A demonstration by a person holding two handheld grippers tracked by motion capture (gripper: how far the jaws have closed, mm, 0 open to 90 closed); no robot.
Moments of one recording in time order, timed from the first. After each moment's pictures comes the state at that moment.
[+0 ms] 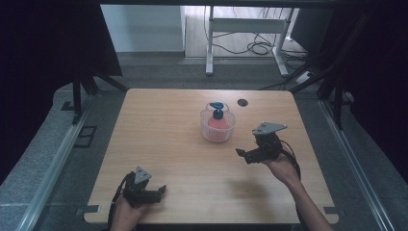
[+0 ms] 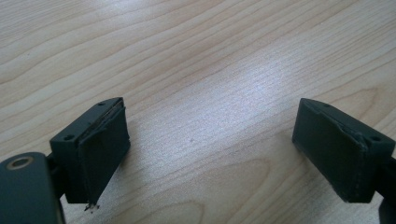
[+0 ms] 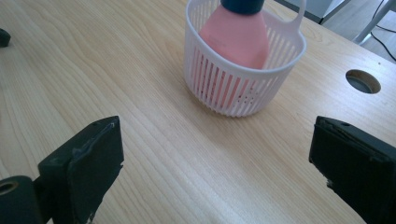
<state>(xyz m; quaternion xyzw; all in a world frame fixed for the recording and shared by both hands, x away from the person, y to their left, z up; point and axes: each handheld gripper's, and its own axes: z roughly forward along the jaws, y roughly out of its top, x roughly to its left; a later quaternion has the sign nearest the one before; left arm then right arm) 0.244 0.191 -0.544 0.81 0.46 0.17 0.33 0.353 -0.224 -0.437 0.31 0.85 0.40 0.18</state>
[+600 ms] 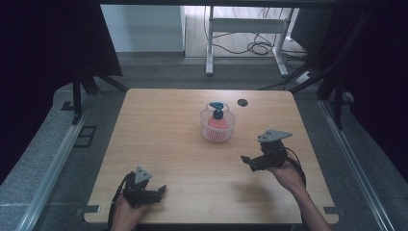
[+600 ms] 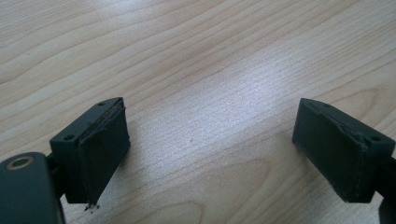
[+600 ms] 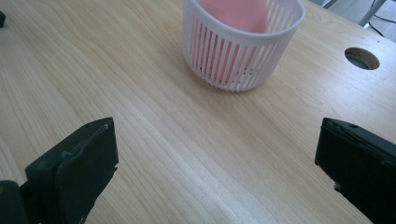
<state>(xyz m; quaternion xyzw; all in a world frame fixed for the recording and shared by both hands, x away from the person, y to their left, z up) 0.244 0.191 -0.544 0.81 0.46 0.17 0.33 0.337 -0.240 -0.451 0.31 0.85 0.39 0.18</state>
